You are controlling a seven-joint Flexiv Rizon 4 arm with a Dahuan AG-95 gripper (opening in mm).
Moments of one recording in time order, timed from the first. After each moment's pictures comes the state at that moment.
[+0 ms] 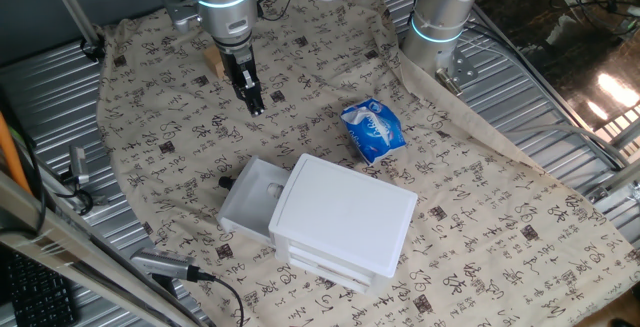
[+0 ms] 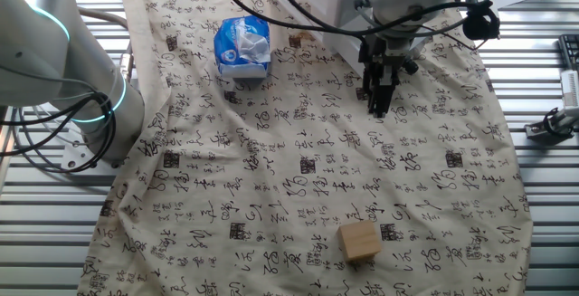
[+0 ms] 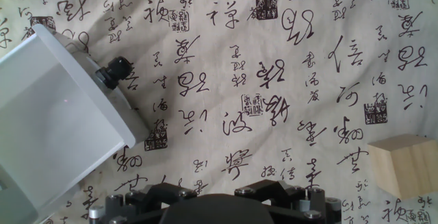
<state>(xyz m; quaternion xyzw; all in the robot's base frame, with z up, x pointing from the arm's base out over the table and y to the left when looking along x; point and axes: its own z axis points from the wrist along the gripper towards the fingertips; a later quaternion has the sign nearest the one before) 0.500 0.000 0.170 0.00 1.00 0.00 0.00</state>
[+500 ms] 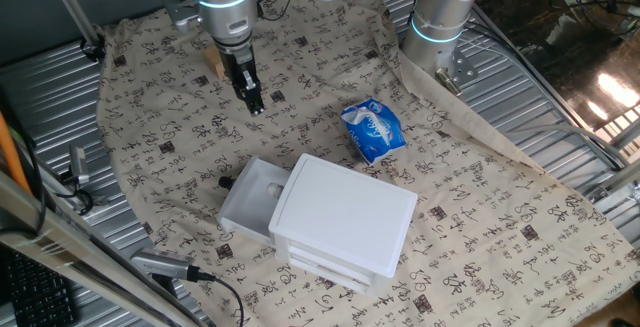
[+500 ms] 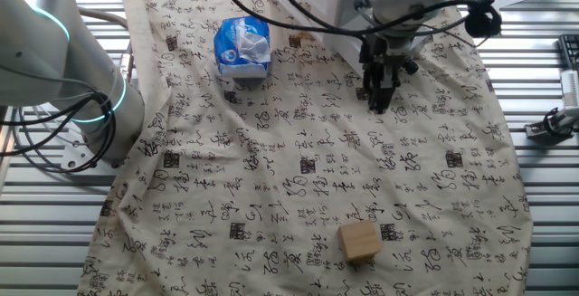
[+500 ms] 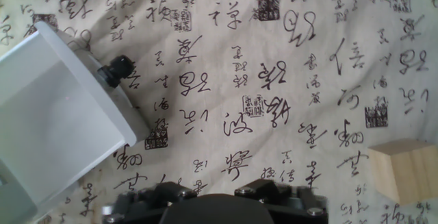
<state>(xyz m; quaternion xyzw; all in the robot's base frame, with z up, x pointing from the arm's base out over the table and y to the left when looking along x) 0.500 0.001 0.171 -0.04 1.00 0.00 0.00</state>
